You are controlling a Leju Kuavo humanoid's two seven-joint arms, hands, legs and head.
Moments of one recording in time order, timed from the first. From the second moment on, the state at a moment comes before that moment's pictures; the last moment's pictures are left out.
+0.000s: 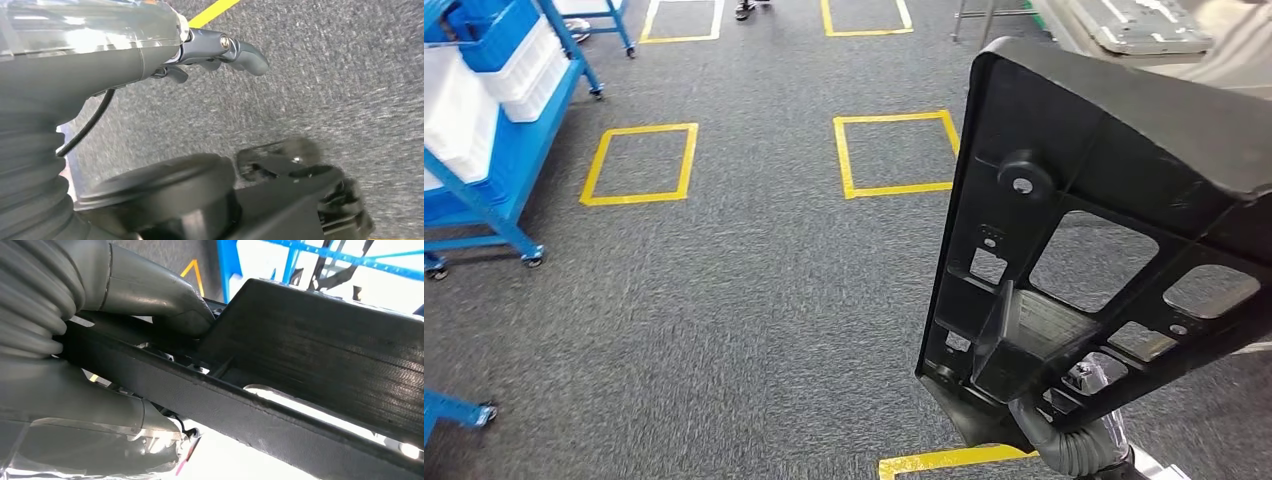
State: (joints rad) left arm -0.10 -0.20 0.99 -0.18 -1.34 0.25 -0.05; right arm 0.35 -0.16 -0.08 -2.12 0.14 0.25 -0.53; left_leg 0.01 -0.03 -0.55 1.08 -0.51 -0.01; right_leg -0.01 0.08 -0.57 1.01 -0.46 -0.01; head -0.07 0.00
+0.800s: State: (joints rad) left arm -0.10 -0.20 0.99 -0.18 -1.34 0.26 -0.04; right arm 0.33 -0.16 -0.08 -2.11 0.11 0.25 -0.54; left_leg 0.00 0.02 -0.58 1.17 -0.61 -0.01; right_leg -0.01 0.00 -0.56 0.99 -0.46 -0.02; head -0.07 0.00
